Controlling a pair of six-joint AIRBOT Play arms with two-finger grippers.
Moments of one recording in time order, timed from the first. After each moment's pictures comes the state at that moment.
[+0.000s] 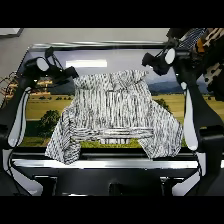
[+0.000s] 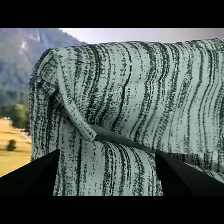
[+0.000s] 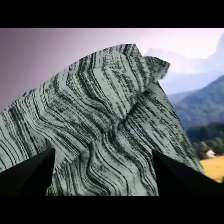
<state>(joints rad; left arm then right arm) -0.10 -1.87 1.94 1.29 -1.07 -1.86 0.13 -1.83 2.04 -1.46 1.04 2.03</state>
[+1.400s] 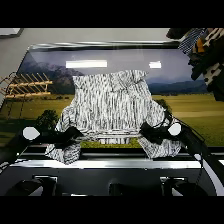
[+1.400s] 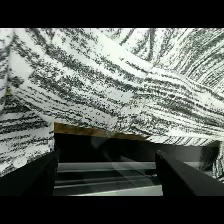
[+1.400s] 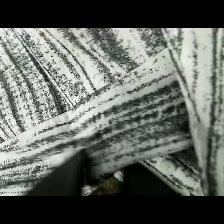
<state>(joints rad) -0.20 -0.96 0.51 0.90 -0.91 -1.86 0.17 -1.09 0.55 -0.99 0.76 1.92</state>
